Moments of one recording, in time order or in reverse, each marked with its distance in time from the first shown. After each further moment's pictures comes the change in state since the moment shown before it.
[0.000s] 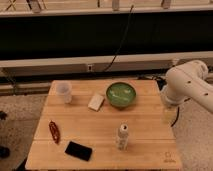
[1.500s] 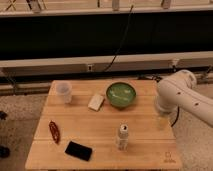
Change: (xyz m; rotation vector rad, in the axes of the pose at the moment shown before) arm -0.024 0.024 0.028 0.002 0.029 -0.034
